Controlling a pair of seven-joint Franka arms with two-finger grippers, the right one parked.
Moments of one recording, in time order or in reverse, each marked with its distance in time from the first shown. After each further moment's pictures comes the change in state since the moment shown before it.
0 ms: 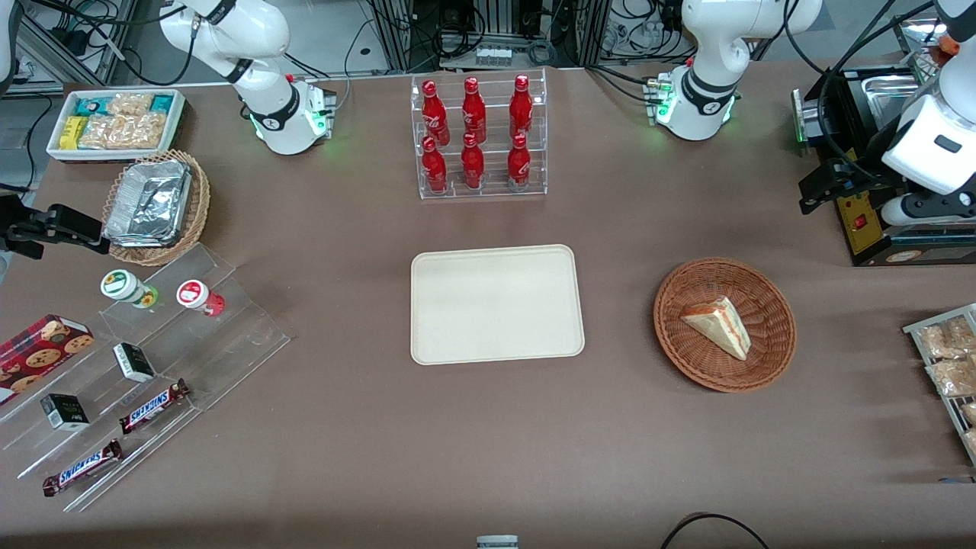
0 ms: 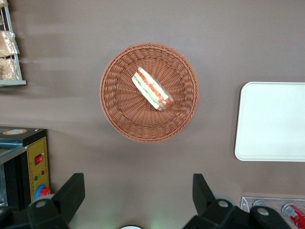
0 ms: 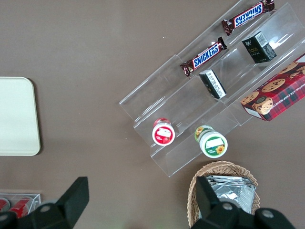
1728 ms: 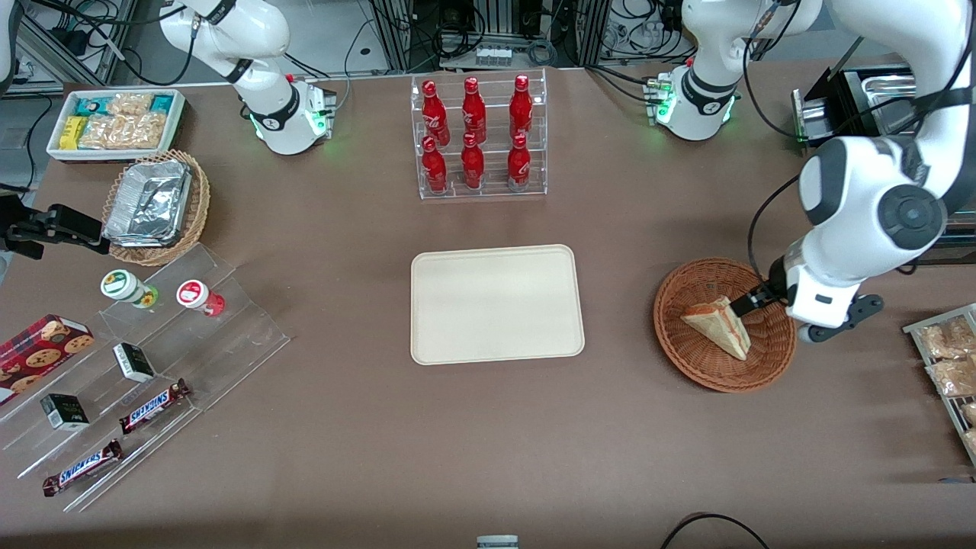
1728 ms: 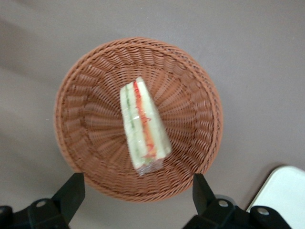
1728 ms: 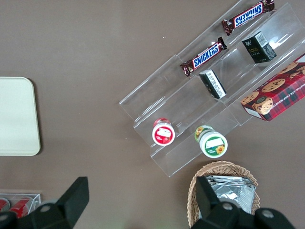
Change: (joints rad) arm -0.019 0.253 -0.007 -0.323 -0.004 0.556 -0.468
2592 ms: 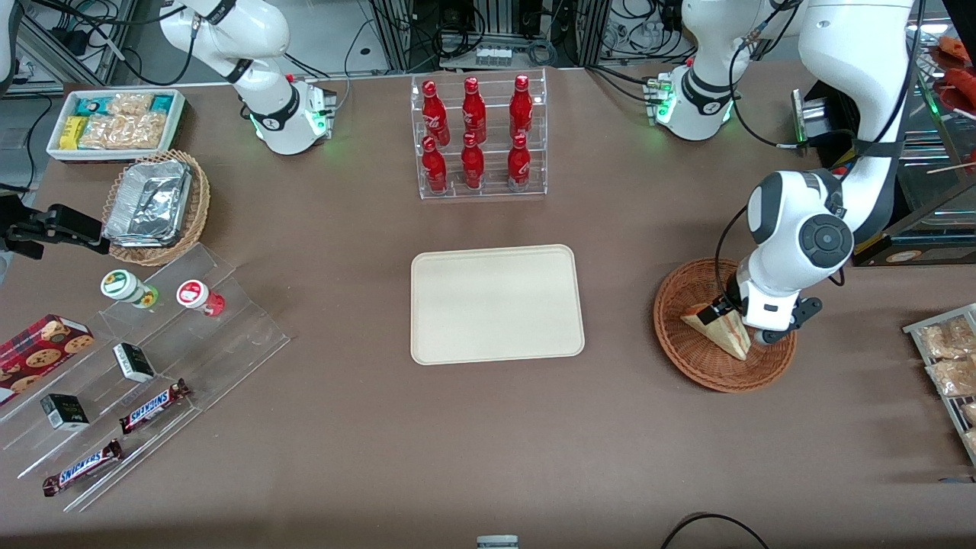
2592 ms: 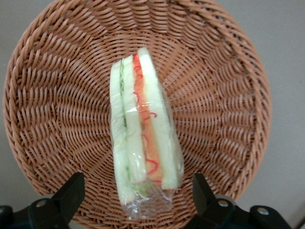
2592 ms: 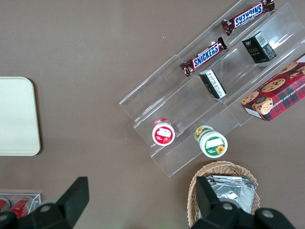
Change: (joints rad) arm -0.013 0.066 0.007 -0.210 0.001 0.262 -0.070
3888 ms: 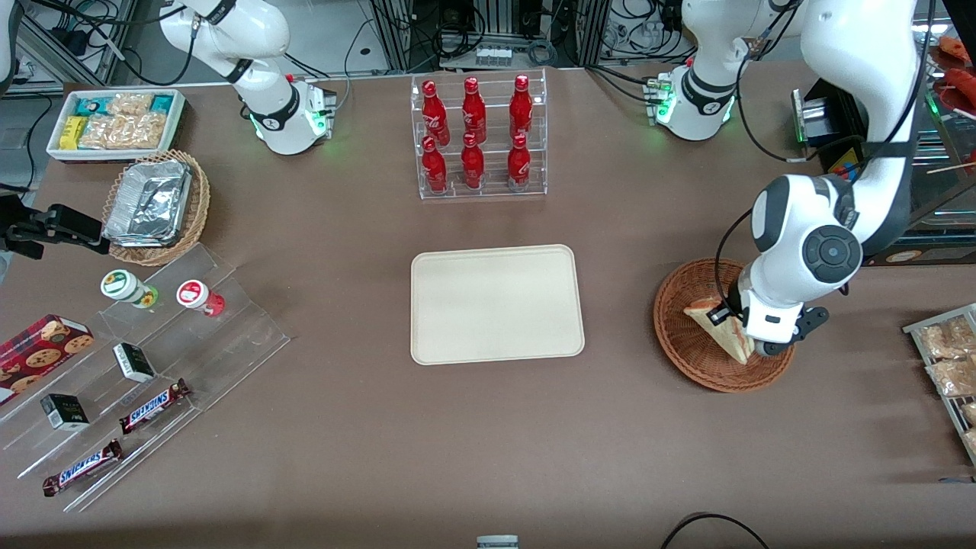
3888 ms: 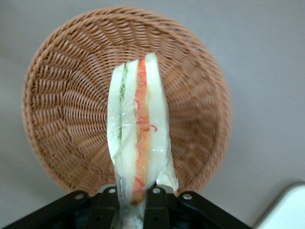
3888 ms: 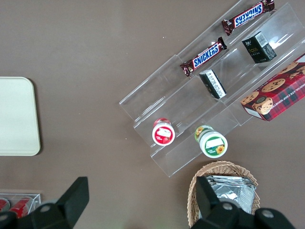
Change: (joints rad) arm -0.057 0.018 -0.013 0.277 0.032 -0.315 -0.018
